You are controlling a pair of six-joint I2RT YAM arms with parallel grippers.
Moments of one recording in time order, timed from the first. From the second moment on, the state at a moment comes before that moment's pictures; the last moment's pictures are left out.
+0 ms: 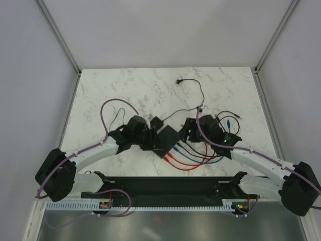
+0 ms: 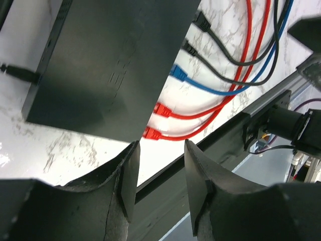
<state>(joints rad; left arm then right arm) -0.72 1.23 0.63 -0.20 0.29 -0.78 0.78 1.07 0.62 -0.14 0.09 0.75</state>
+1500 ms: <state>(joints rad) -0.72 1.59 0.81 -0.07 0.33 -0.78 0.35 1.55 0.59 0.10 -0.57 0.51</state>
